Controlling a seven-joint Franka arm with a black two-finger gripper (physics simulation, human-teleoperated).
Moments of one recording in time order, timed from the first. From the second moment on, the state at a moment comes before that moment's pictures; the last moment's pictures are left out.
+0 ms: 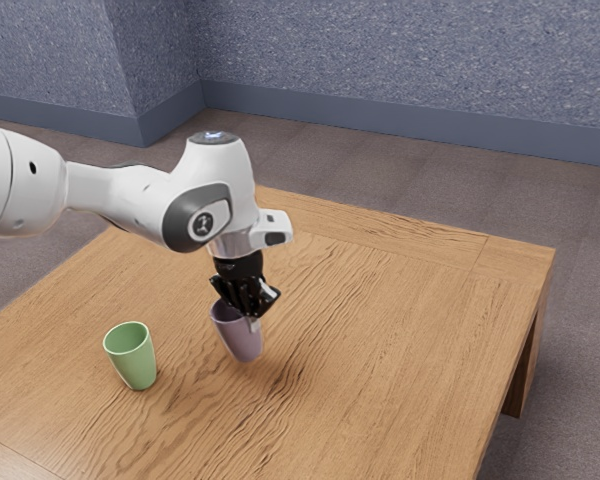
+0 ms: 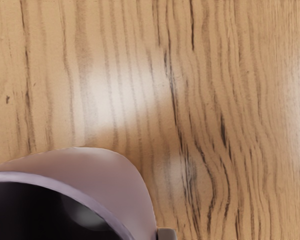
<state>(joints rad) -0.14 0.14 -0.05 -2.08 -0.03 2.19 -0.09</state>
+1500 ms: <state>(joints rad) 0.26 -0.18 -0.22 -2.29 0.09 2.02 -0.25</state>
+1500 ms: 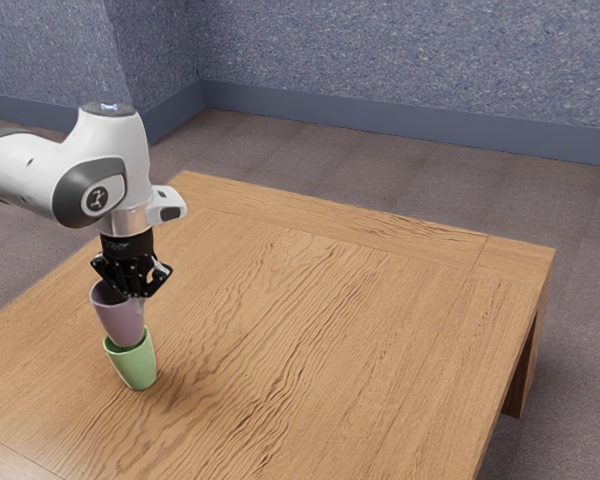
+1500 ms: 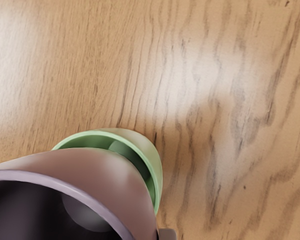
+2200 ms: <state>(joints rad) 0.26 -0.15 -0.21 -2.29 0.07 2.05 -0.26</state>
